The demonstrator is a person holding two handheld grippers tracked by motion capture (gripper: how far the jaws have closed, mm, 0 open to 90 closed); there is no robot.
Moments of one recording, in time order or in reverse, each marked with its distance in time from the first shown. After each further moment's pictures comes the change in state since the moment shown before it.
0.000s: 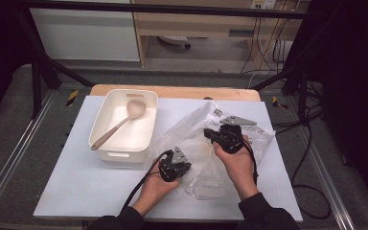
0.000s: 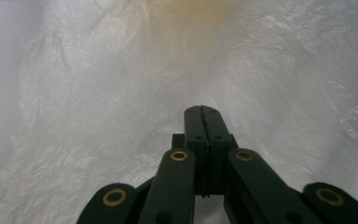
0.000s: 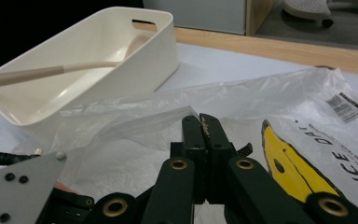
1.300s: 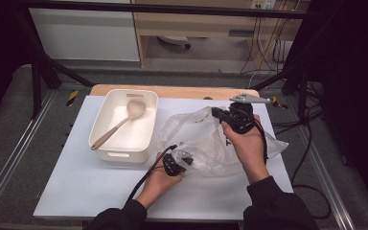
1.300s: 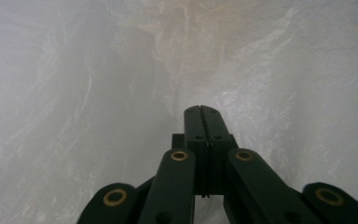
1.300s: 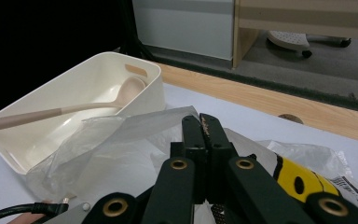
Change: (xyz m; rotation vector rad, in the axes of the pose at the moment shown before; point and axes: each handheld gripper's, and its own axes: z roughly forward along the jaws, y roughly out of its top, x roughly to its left) left arm 0.007 0.015 0.013 0.021 0.034 0.057; right arm -0.009 0.061 -0.027 -0.066 -0.037 -0.040
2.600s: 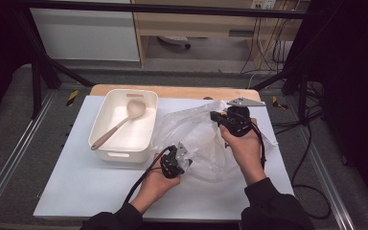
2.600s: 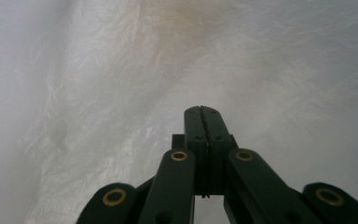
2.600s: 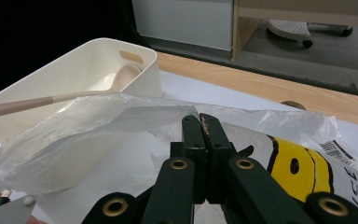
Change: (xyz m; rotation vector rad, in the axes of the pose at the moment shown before) left arm -0.011 0.009 -0.030 0.004 -0.025 -0.022; right arm -0.002 -0.014 0.012 0.032 -0.006 0.007
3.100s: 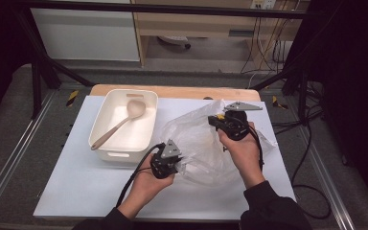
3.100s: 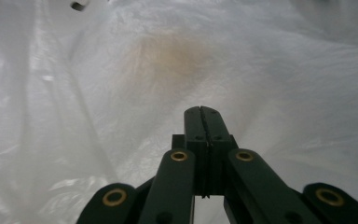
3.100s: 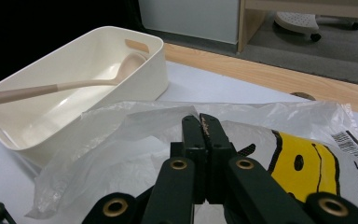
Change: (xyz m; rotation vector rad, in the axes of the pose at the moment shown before) left arm 0.005 0.009 -0.051 -0.111 -0.041 -0.057; right arm 0.004 -0.010 0.003 0.025 0.020 -0.006
